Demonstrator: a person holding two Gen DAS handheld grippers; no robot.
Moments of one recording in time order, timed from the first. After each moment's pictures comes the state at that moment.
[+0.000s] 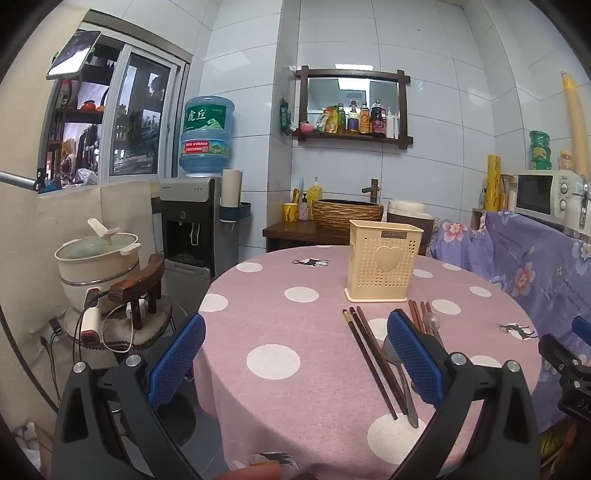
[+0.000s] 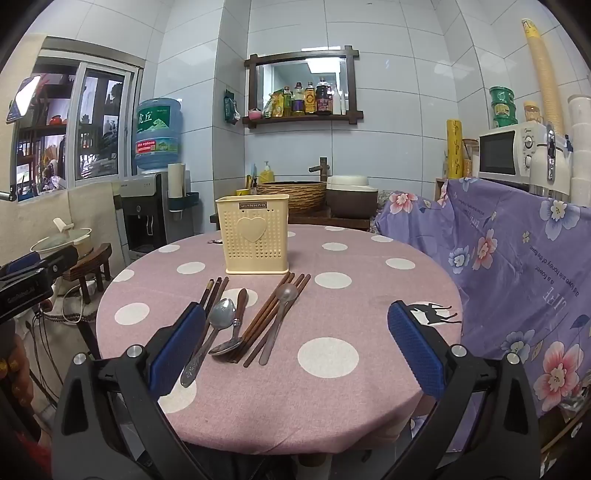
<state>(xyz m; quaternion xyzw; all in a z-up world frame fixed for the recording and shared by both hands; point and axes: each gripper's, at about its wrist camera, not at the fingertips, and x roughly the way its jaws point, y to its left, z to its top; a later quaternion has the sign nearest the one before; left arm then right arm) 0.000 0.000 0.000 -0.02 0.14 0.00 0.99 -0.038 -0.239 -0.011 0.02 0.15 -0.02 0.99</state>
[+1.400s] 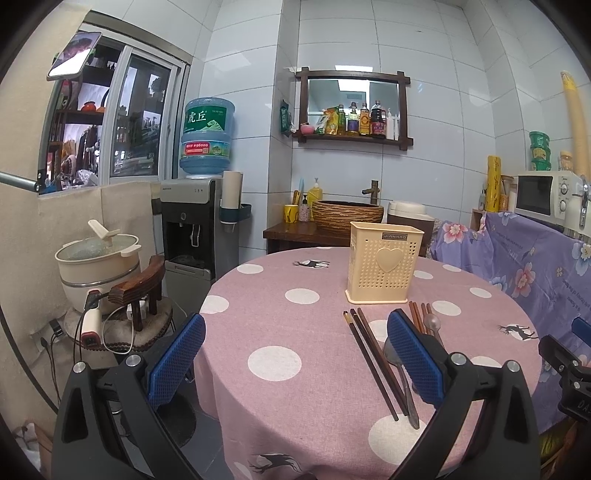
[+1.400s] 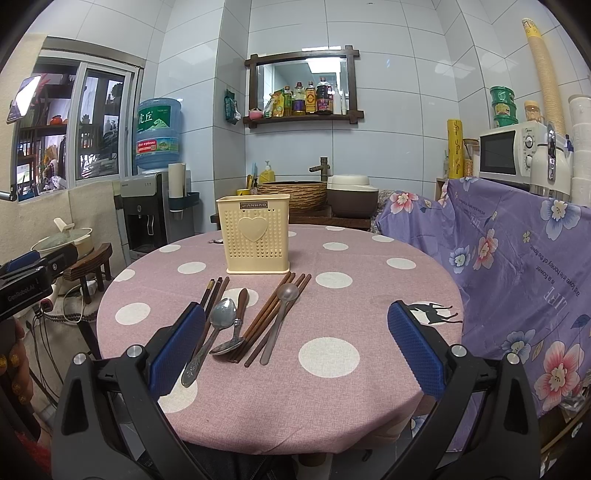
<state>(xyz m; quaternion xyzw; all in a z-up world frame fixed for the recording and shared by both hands) 0.000 0.002 0.000 -0.02 0.13 0.00 0.99 -0.037 -0.240 -0.013 0.02 0.15 -0.02 0.99</state>
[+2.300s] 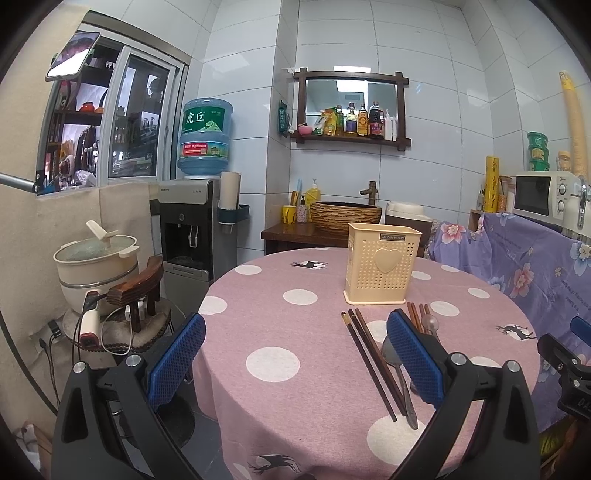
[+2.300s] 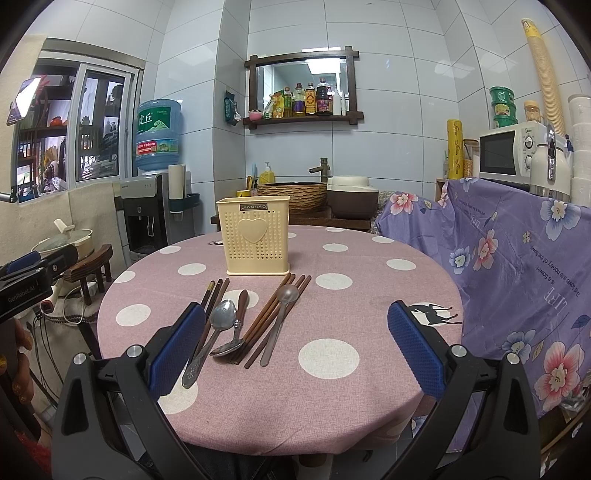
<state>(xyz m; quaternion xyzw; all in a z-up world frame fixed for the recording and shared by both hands) 0.000 0.000 0.001 -0.02 0.13 0.00 0.99 -0.038 -0.240 -0.013 0.02 0.15 -0.02 0.99</state>
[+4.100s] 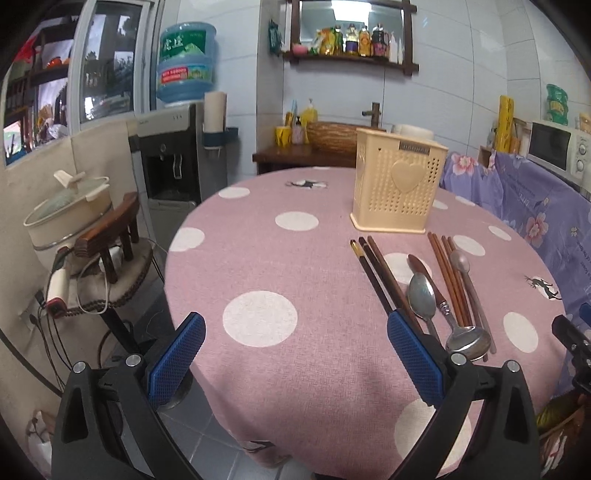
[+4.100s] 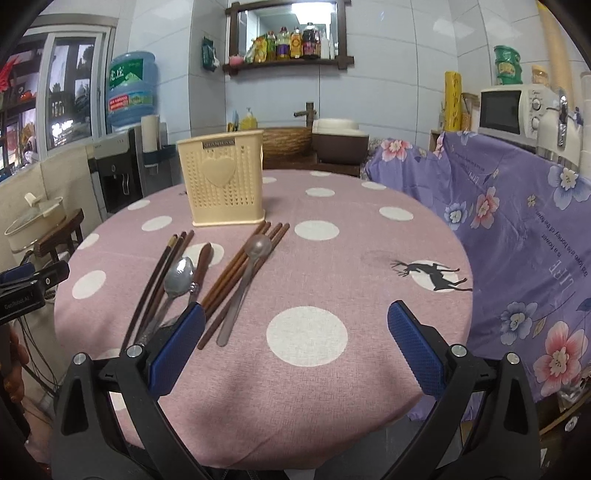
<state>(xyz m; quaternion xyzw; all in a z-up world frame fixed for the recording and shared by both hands) 0.082 0.000 -0.048 -0.01 0.29 -0.02 0.96 0.038 -0.248 -0.068 0.03 0.27 -0.04 0.96</state>
